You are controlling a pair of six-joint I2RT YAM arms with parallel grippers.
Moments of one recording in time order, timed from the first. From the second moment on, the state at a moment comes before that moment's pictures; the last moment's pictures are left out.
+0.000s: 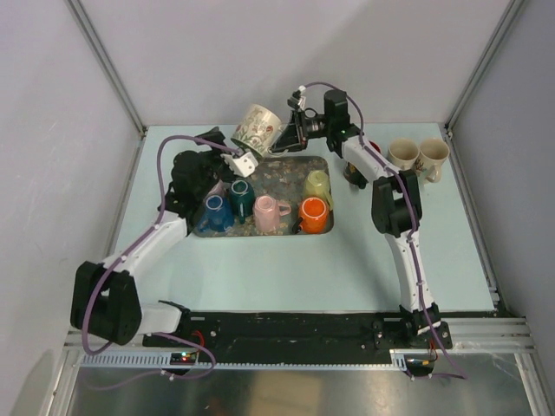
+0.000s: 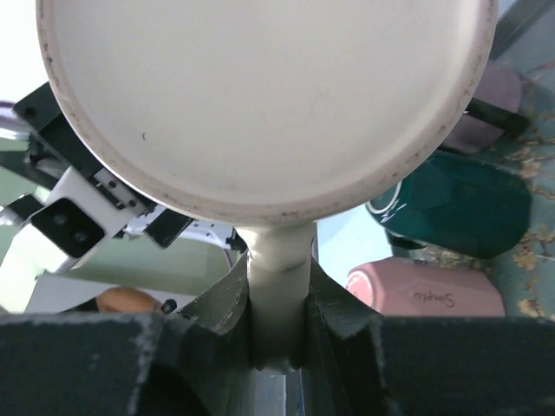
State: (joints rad) left arm -0.31 1.28 0.87 0.33 0.17 0.99; right arm 0.37 2.44 2.17 0.09 -1.33 0.96
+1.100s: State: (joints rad) left arm -0.38 1.41 1.24 -0.18 0.05 0.82; right arm 0.30 2.08 2.01 -0.28 -1.08 0.14
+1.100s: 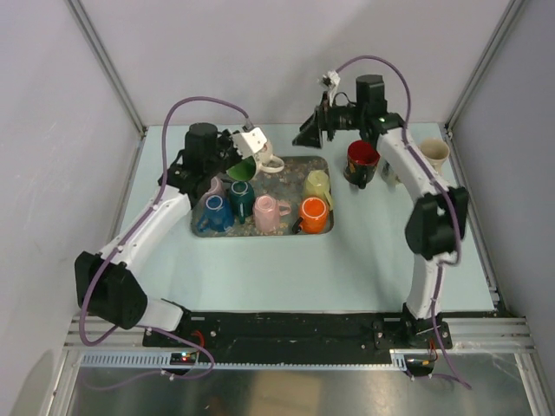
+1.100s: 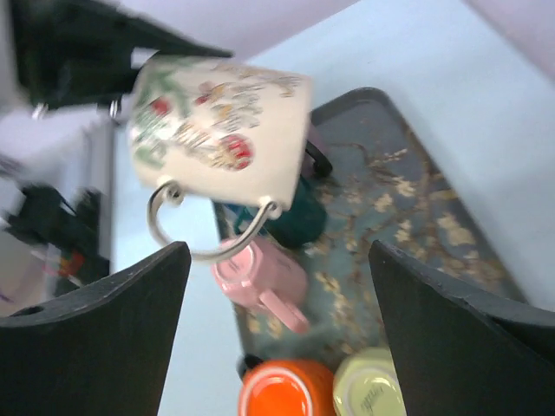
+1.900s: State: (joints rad) left arm -0.39 1.43 1.41 -0.59 -0.04 0.43; right arm 0.70 1.84 1.77 -0.64 -0.34 -0.93
